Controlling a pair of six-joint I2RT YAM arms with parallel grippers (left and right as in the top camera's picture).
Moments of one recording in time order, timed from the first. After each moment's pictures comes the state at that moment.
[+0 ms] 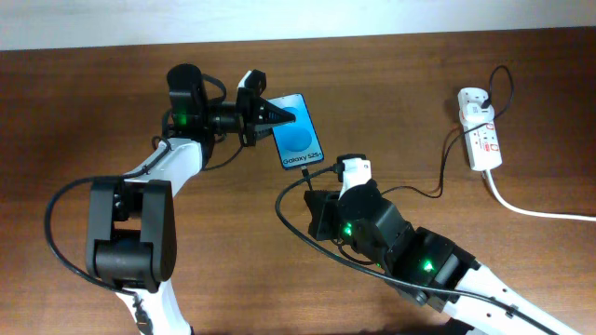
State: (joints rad) left arm -0.12 2.03 1.25 0.58 1.56 -1.50; right arm 0.83 1.10 0.88 -0.37 0.10 0.81
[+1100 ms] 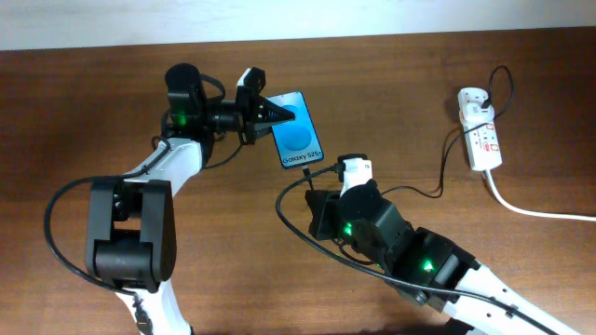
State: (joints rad) left arm -0.11 2.03 1.25 0.64 1.56 -1.53; right arm 0.83 1.10 0.88 -0.37 0.11 0.81
